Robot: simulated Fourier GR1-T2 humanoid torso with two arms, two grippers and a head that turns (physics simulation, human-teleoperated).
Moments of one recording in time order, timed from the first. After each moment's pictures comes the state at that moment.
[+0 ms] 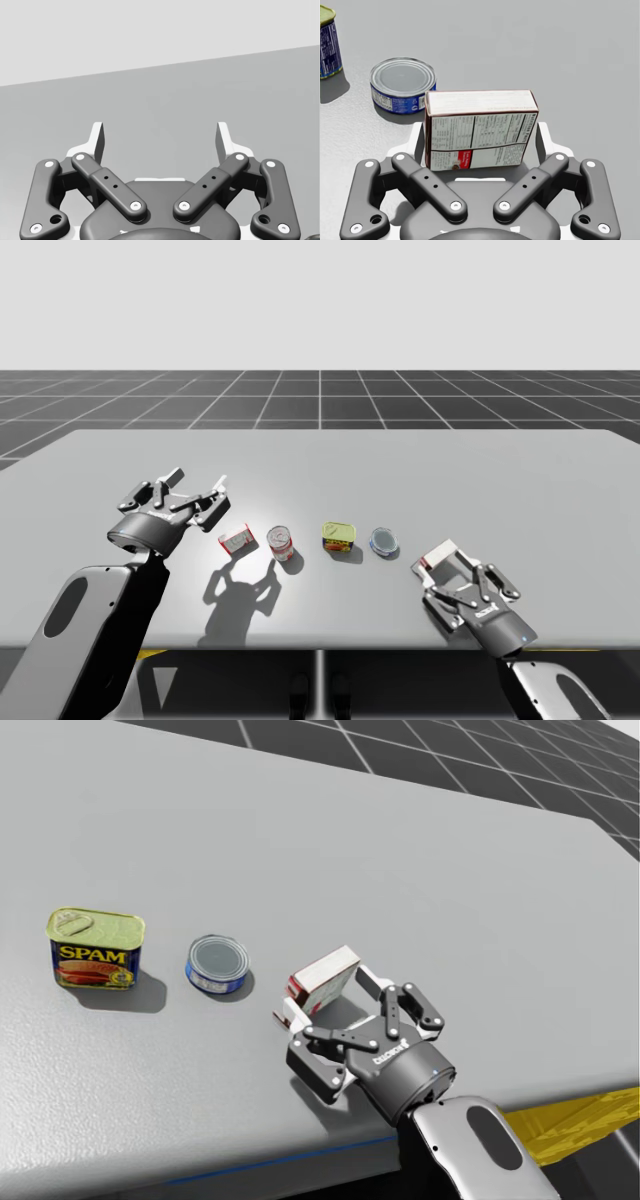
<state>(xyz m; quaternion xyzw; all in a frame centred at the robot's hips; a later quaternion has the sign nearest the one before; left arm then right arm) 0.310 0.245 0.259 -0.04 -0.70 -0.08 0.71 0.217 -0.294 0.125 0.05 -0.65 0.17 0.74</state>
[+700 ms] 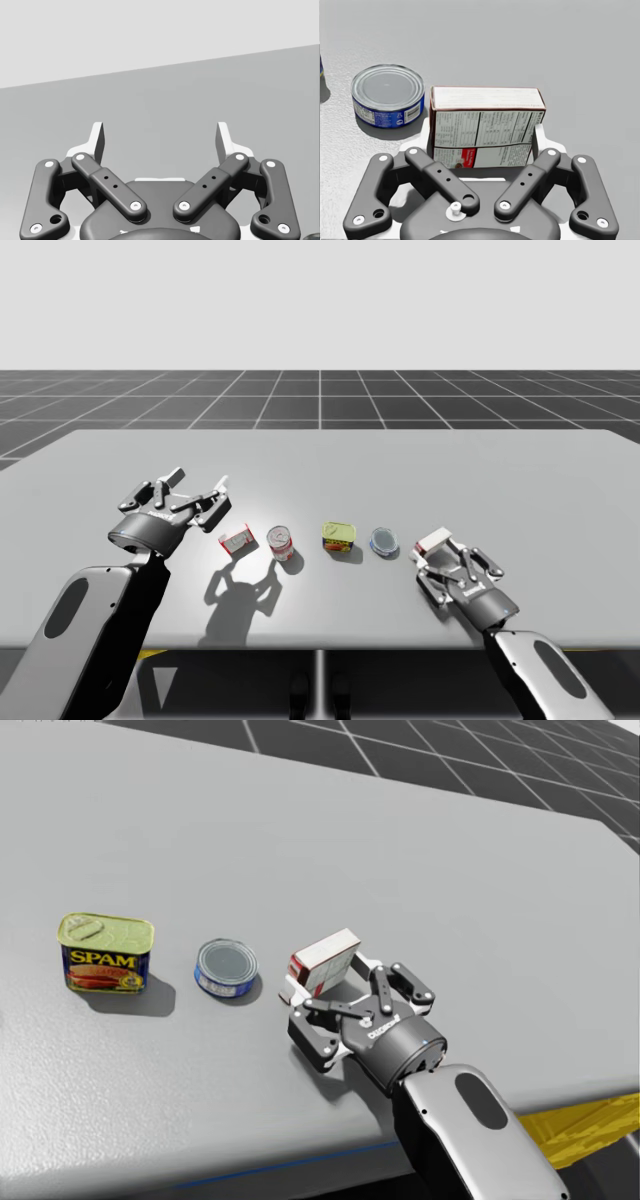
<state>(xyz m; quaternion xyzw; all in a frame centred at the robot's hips) 0.309 0.244 0.259 -0.03 -0.70 -0.08 0.71 0.249 -0.293 0.124 0.05 -0.64 0.18 0.74</state>
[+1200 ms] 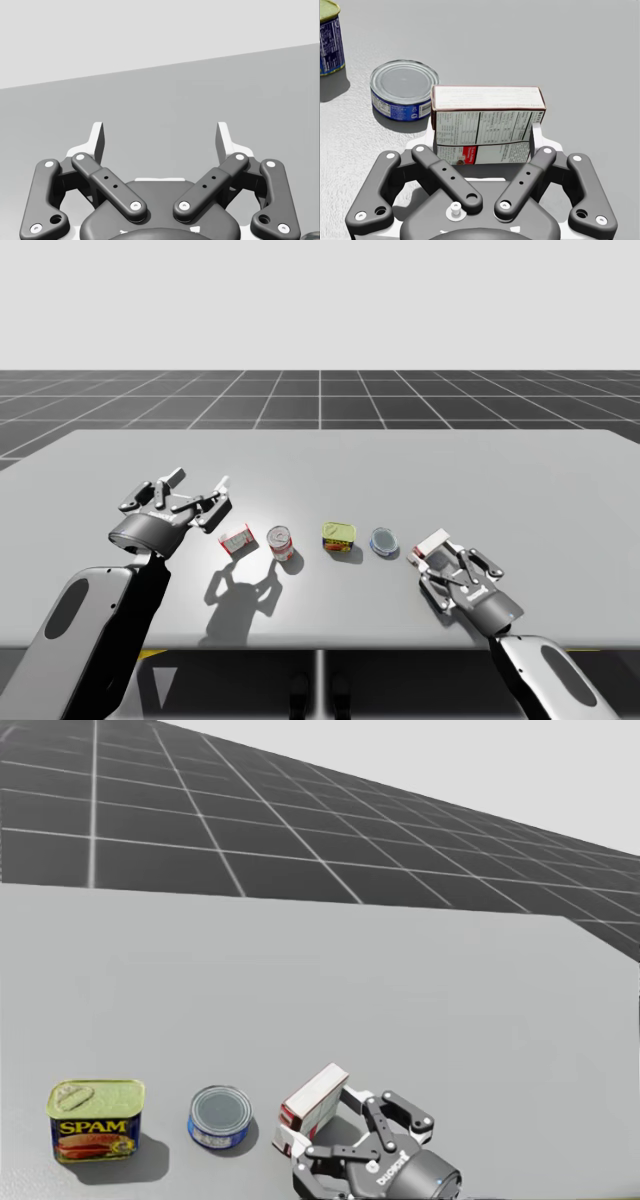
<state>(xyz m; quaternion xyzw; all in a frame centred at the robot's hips) 0.309 0.243 0.259 -0.03 -0.70 -0.09 0.71 0.244 -0.296 0.127 0.07 -0.64 0.21 0.74</state>
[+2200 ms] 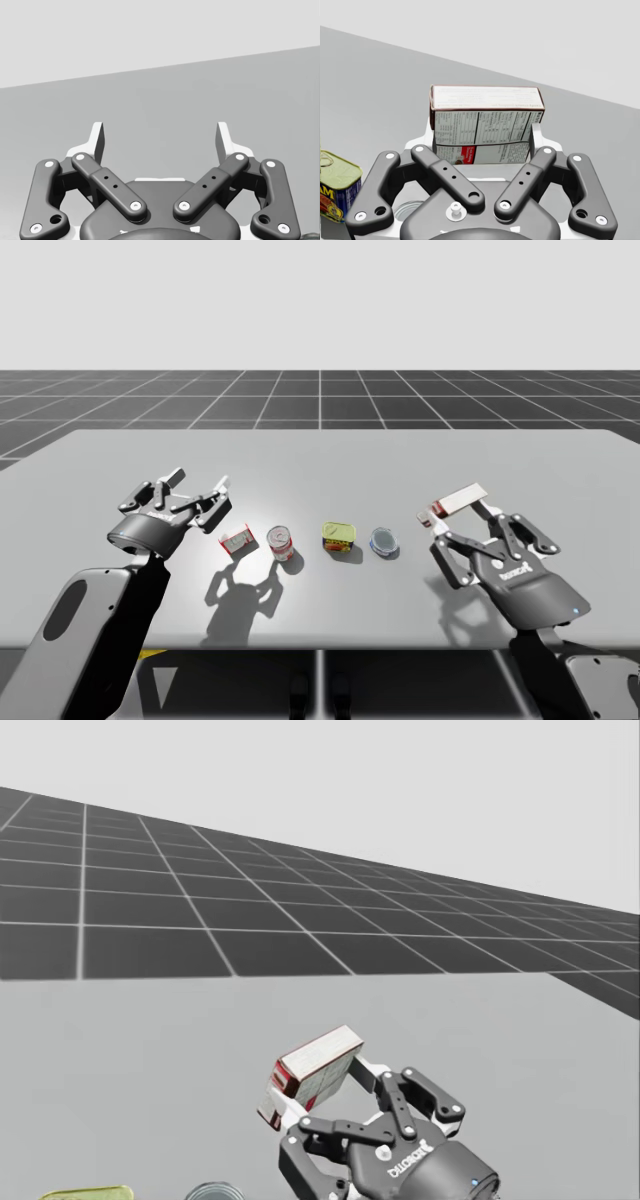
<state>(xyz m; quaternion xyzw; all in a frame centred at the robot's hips) 0.307 0.242 0.261 -0.04 -0.70 -0.08 0.70 0.236 -0.255 0.247 0.05 -0.73 0.15 0.67</state>
